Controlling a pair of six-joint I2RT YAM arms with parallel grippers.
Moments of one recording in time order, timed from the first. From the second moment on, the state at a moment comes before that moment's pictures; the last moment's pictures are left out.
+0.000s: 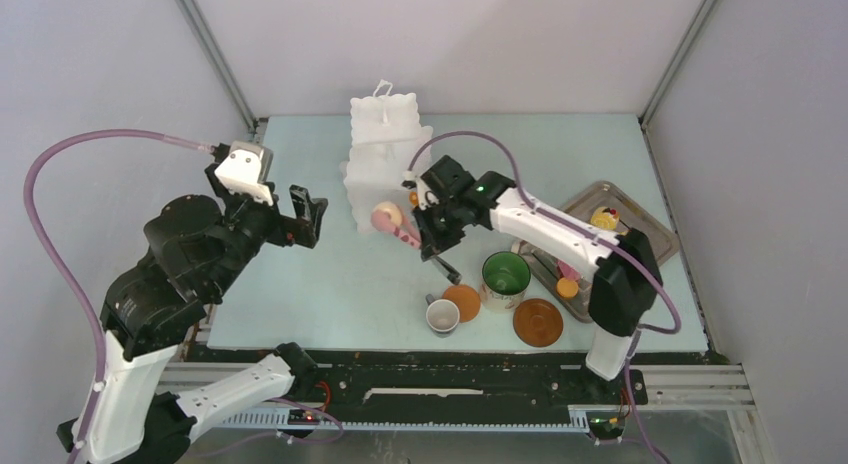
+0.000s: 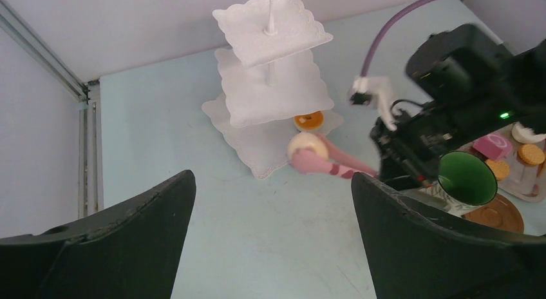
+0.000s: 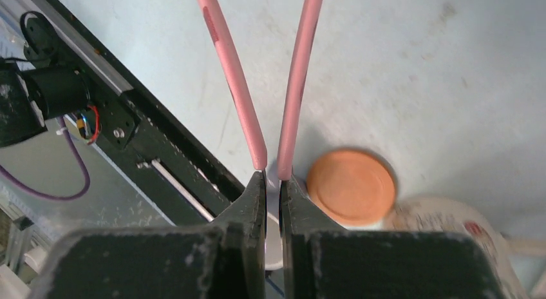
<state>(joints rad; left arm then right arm) -0.72 0.83 1.57 -0.97 -0.39 -0.07 0.81 1.75 1.55 -0.84 -0.29 0.29</state>
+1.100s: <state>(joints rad) -0.72 0.78 1.57 -0.98 -0.42 -0.08 0.84 2.19 1.91 -0.82 -0.01 0.27</state>
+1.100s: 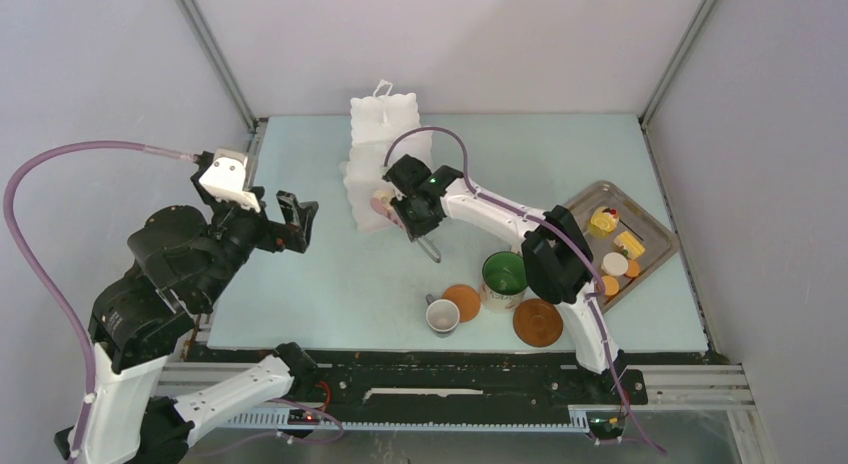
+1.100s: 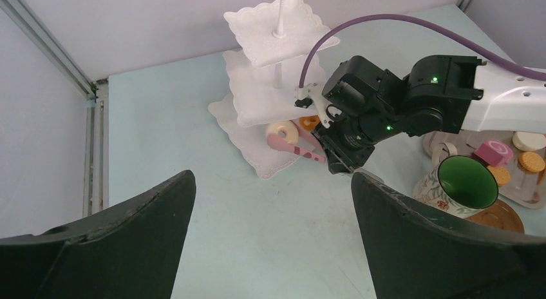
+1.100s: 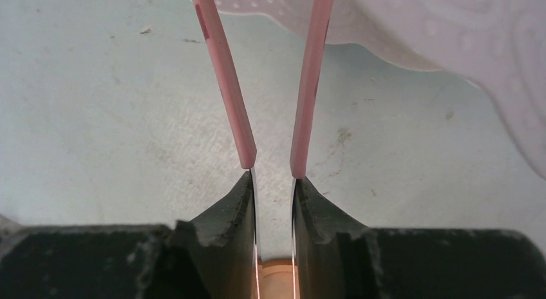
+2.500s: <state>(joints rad) -0.72 0.81 1.57 -0.98 -0.41 -0.08 0.87 2.02 1.69 -0.74 0.14 0.22</state>
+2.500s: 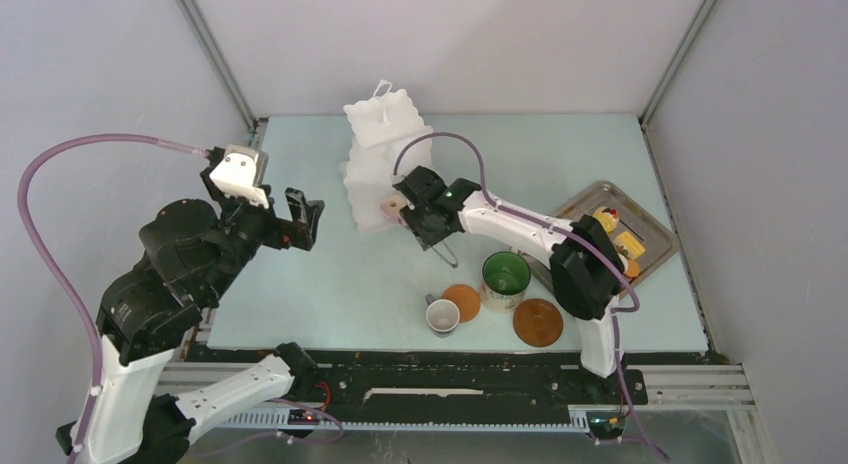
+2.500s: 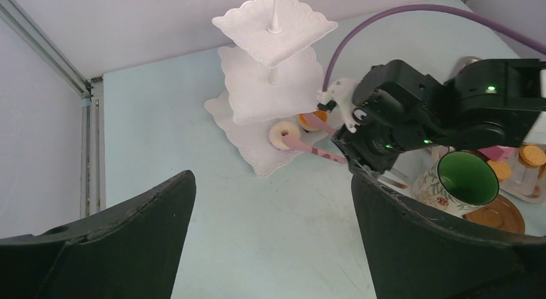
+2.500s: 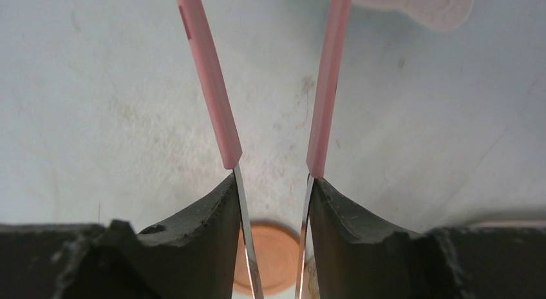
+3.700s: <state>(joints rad) -0.72 0.87 1.46 -0.92 -0.35 -0.04 -0.04 1.01 1.13 -1.07 -0.20 0.39</state>
